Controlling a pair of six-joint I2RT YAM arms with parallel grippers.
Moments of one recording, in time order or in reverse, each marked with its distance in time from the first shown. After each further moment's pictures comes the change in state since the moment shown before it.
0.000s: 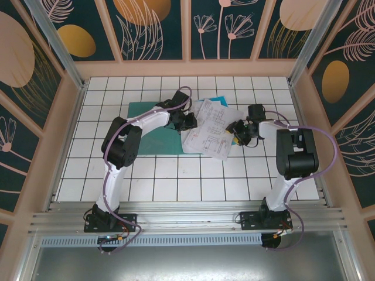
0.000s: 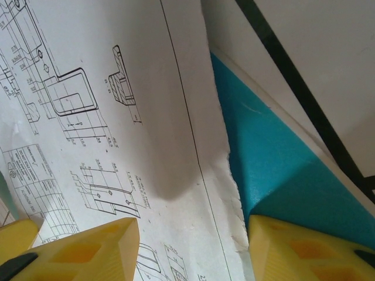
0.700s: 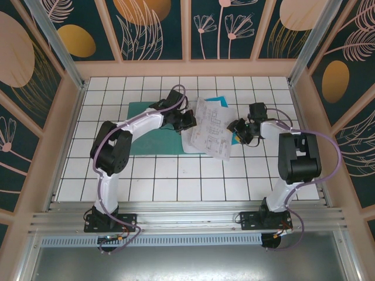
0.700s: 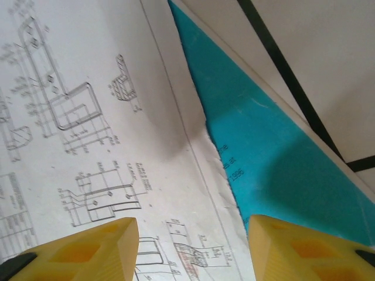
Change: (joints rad) left arm -0.003 -0.174 -0.159 0.073 0.074 -0.142; right arm 0.001 -0.070 -0.008 -0.029 0.038 -0.046
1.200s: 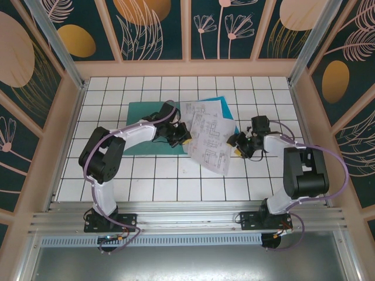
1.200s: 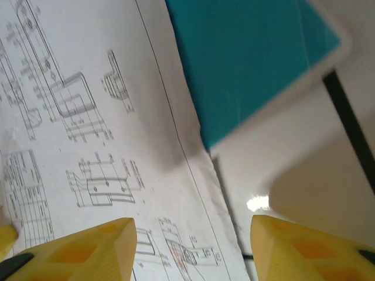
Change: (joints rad) left arm 0.000 -0.143 -0.299 0.106 0.109 -0.270; right arm 0.001 -0.172 -0.235 -0.015 -0.106 -0.059
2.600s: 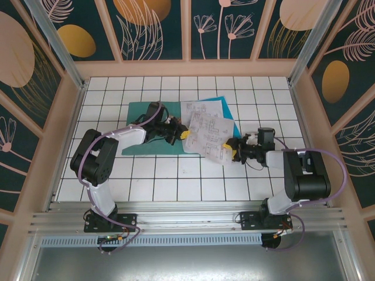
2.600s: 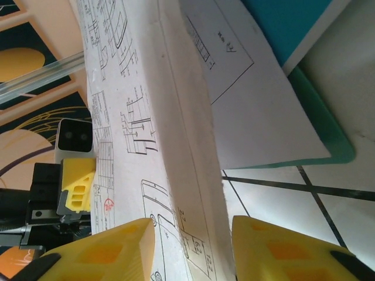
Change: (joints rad) left arm 0.098 -0.066 -0.153 0.332 0.239 -0.393; right arm -0.065 -0.021 -0.274 0.588 -0.452 0.421
